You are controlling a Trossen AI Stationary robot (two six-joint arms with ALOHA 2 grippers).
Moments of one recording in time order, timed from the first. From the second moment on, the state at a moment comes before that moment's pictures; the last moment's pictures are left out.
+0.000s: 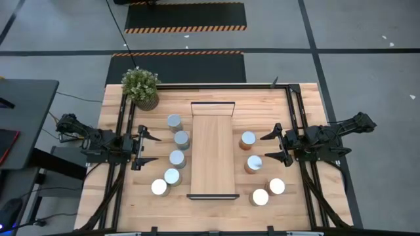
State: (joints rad) left arm -0.44 0.01 0.01 0.12 -0.34 0.19; right arm 0.29 0.08 0.01 0.08 0.18 0.14
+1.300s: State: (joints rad) left arm -0.44 0.01 0.01 0.46 -0.26 0.48; right arm 0.01 0.15 0.01 0.64 0.56 -0.12
